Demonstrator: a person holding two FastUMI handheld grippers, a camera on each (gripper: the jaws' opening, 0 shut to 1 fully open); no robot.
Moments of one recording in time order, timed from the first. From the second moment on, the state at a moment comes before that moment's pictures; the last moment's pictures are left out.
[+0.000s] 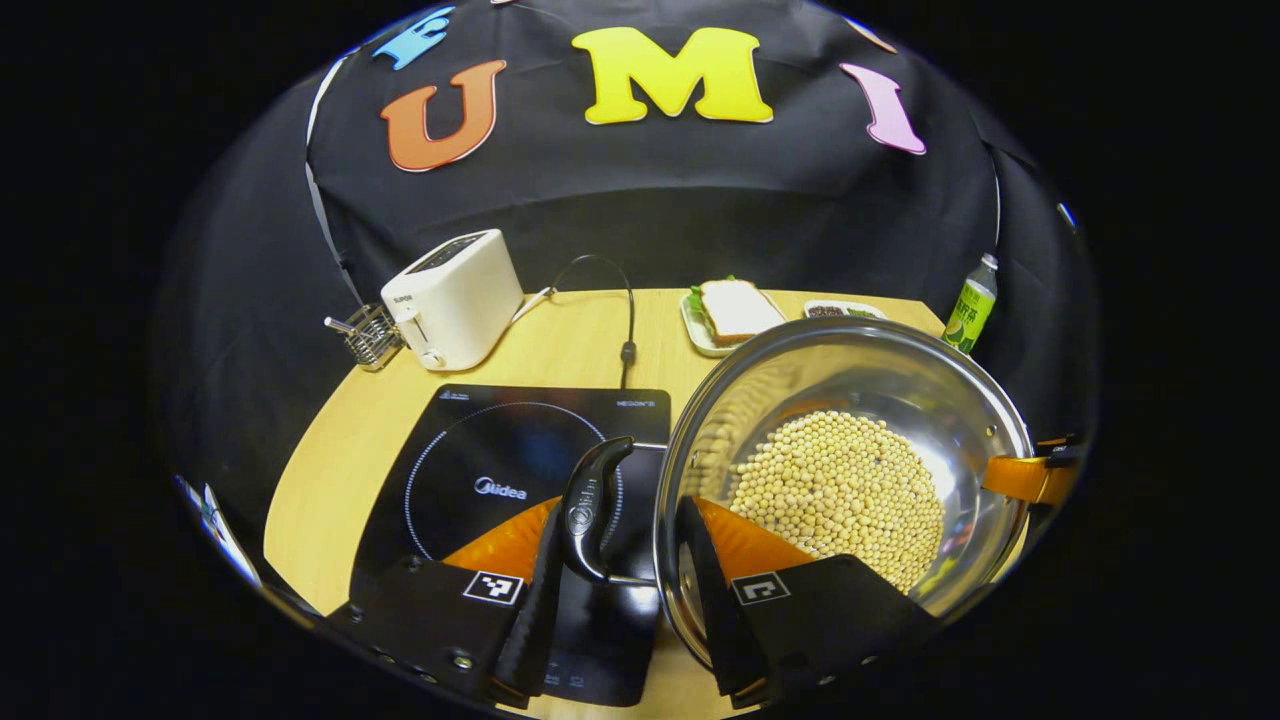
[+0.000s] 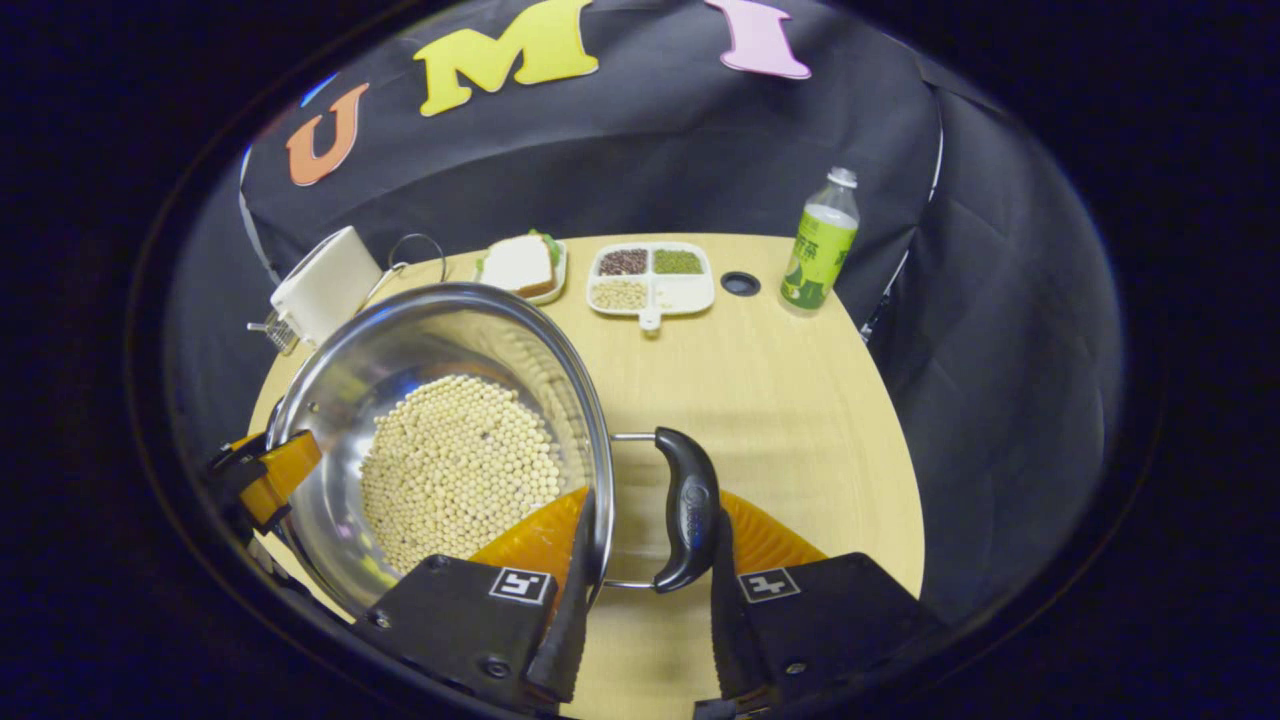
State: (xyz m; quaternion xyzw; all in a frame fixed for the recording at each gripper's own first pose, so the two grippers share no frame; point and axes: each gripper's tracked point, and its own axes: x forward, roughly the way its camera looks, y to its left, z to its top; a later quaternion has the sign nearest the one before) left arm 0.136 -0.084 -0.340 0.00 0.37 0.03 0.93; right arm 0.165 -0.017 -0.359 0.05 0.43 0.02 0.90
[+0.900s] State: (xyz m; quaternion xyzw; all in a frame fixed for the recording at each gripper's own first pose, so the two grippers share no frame) left arm 0.128 0.074 -0.322 0.01 0.36 0.06 0.93; right arm 0.166 0.144 -0.330 0.07 0.43 0.05 0.90
